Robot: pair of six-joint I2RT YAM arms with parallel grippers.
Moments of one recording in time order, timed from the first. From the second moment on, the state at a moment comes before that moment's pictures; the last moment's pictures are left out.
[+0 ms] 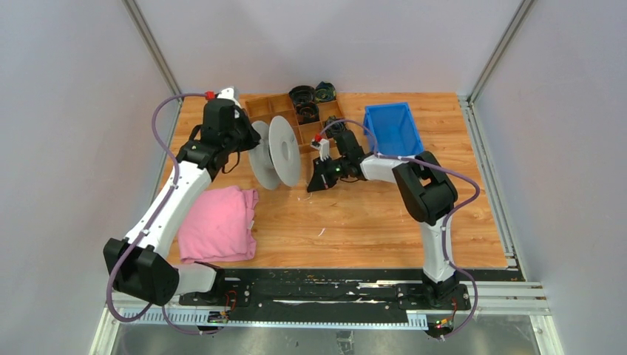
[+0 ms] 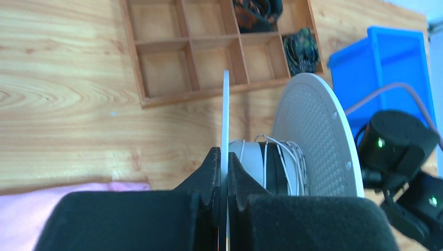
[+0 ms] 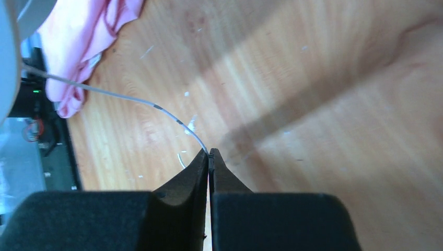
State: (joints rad) left arm -0.28 1.29 1.25 -0.51 -0.01 -0.47; right arm 0.55 2.10 1.29 0.01 -0.79 0.08
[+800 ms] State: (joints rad) left arm -0.31 1.23 1.05 -0.09 -0.39 -0.22; right arm 0.75 1.94 1.56 -0.17 -0.93 0.36
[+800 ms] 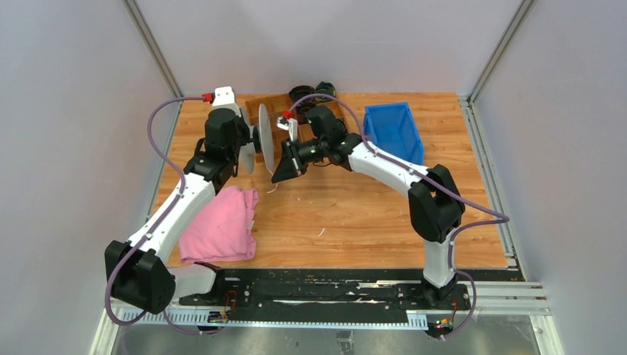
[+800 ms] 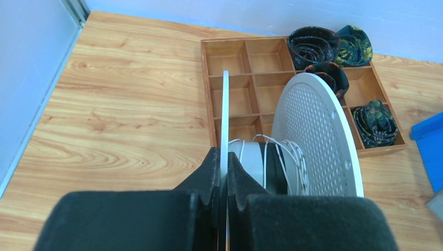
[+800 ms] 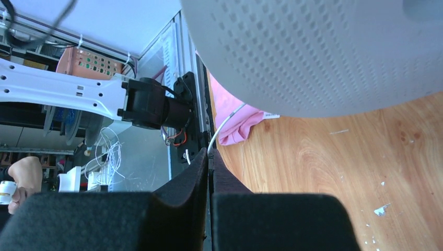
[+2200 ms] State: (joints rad) left arm -0.43 1.20 0.90 0.00 -0.15 0.18; right arm 0.72 2.00 1.98 -0.59 -0.76 0.11
